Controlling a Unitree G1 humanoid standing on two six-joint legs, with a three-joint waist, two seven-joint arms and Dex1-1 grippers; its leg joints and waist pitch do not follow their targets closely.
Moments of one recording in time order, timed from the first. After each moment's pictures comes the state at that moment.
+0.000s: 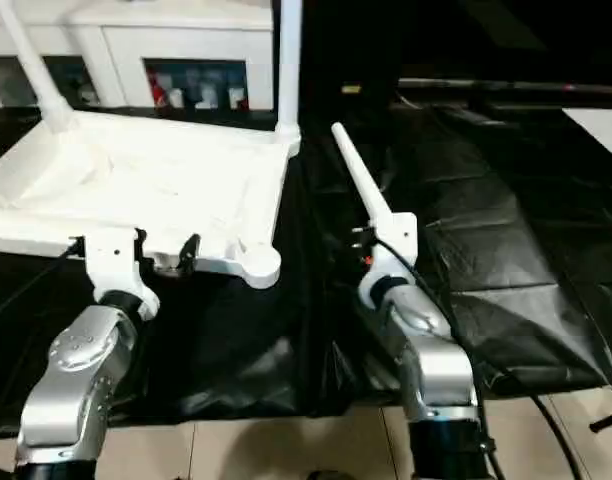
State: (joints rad) left arm -0.12 0.03 0.09 -0.15 -0.02 0.35 -0.16; right arm -0.28 -0.05 -0.03 -0.02 0.12 0.50 0.18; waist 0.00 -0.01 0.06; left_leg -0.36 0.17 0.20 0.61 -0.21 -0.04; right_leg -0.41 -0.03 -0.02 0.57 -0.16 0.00
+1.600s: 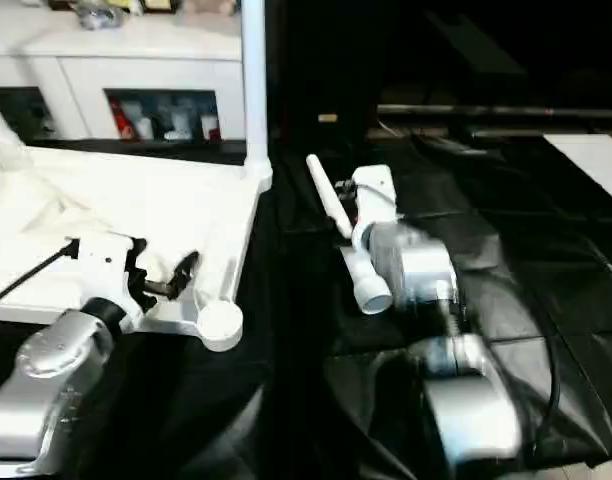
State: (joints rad) left arm -0.08 0.25 0.02 -0.31 -0.09 0.54 -0.34; right arm -0.89 -0.18 -0.05 0.74 0.10 0.73 0.15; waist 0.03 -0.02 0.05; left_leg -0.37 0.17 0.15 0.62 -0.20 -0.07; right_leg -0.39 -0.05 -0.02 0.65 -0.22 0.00
